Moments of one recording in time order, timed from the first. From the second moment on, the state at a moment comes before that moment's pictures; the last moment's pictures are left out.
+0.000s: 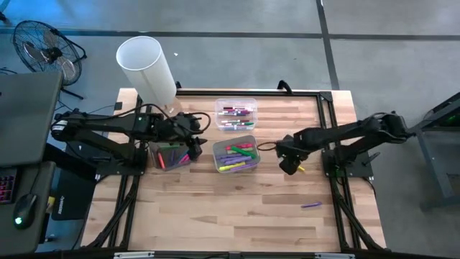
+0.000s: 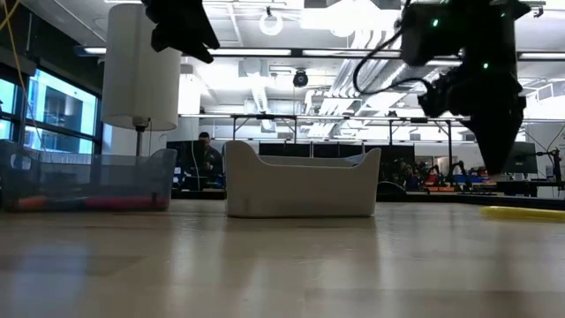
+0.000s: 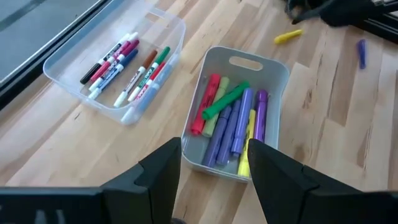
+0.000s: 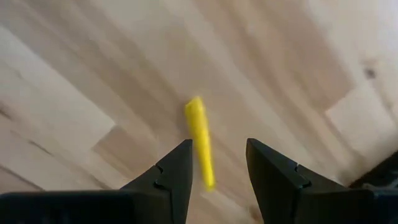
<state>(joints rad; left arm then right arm) -0.03 1.16 1.10 -0.68 -0.29 -0.44 0.03 1.36 0.82 -1.05 0.08 0.78</state>
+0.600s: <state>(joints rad) -0.03 1.16 1.10 -0.68 -0.29 -0.48 0.04 1.71 0.83 -0.98 -0.01 0.64</state>
